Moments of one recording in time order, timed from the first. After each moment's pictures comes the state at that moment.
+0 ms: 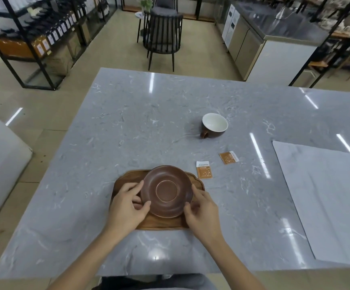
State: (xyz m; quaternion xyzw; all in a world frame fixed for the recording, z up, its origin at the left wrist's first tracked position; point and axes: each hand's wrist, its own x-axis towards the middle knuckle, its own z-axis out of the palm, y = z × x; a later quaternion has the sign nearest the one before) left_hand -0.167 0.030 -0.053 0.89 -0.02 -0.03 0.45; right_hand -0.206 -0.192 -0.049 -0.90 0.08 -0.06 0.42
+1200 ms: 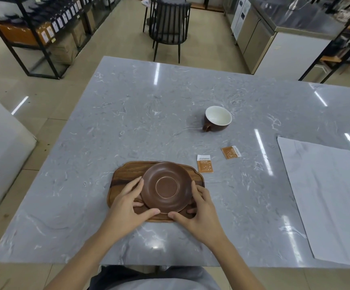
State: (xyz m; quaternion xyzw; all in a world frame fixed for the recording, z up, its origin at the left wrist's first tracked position) left_hand -0.185 0.034 -0.073 0.87 -0.05 -0.12 0.48; right_hand -0.216 -0.207 -0.065 -0.89 0.02 0.03 0.45
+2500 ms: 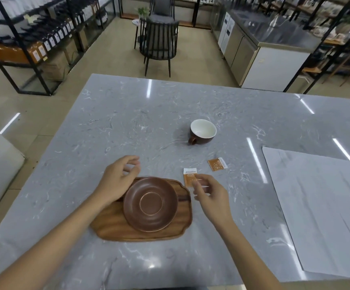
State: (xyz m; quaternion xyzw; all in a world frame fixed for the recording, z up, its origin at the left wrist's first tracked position) left_hand -0.080 0.009 -0.019 0.87 -0.06 -0.04 0.49; right_hand -0.159 -0.265 -0.035 -0.82 0.14 -0.08 0.55
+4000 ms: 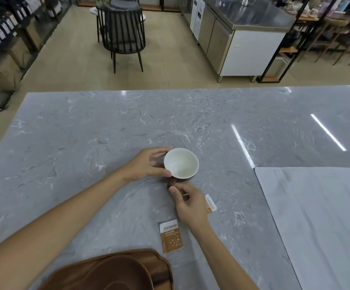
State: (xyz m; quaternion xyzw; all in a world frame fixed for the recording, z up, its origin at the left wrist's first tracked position) left_hand 0.162 -0.161 -0.048 0.72 -0.23 -0.29 0.59; right_hand 0.005 -0.304 -0.075 -0.80 0.18 -0.11 0.56
